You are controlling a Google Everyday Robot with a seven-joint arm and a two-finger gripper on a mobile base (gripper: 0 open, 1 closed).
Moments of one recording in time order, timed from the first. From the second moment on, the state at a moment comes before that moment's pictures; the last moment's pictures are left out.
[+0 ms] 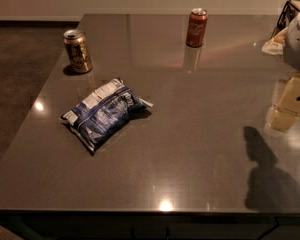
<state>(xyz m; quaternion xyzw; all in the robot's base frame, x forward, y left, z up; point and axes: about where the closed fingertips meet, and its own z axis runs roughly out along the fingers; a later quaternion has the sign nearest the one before) 0.438 -0.217 0.977 -0.60 0.78 -0.03 0.16</state>
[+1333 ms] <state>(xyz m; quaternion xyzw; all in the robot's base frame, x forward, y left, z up) 0.517 -0.130 0.982 -0.60 0.77 0.00 0.23</state>
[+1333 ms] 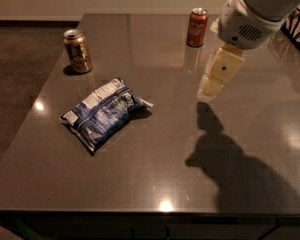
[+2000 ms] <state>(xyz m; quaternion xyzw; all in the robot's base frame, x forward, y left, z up) 0.568 -0.066 0.970 -0.57 0.78 0.03 0.27</state>
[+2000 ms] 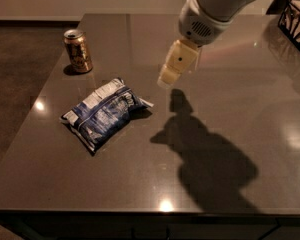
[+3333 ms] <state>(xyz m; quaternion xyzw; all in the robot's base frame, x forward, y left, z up) 0.649 0.072 0.950 -0.49 0.81 0.07 0.32</state>
